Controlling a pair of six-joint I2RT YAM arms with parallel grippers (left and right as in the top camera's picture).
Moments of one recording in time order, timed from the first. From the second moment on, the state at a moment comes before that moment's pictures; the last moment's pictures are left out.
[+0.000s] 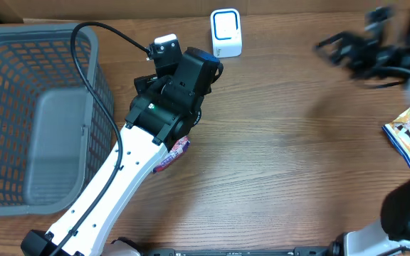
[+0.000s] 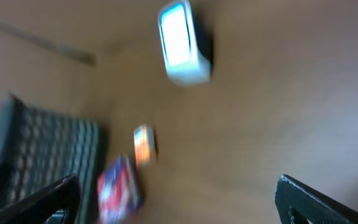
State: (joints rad) left arm -0.56 1.51 1.51 -0.87 -0.64 -0.64; right arm -0.16 1.76 1.61 -0.88 -0.79 0.15
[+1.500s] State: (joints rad) left arm -0.59 1.95 1.31 -1.07 -0.44 -0.88; right arm -0.13 1.69 1.54 -1.14 -0.52 0.20
